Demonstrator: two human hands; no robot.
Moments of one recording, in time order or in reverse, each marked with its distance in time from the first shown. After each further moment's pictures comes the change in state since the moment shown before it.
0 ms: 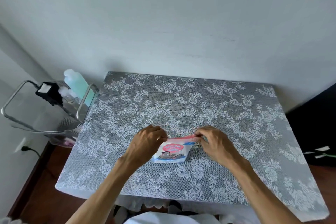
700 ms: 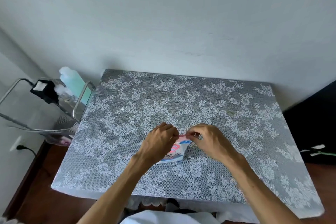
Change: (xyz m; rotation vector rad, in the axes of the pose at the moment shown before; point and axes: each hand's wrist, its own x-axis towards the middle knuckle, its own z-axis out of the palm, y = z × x) left_hand 0.022 0.027 0.025 -0.031 0.008 0.032; right_hand 0.011 -0.010 -0.007 0.075 -0.055 -0.094
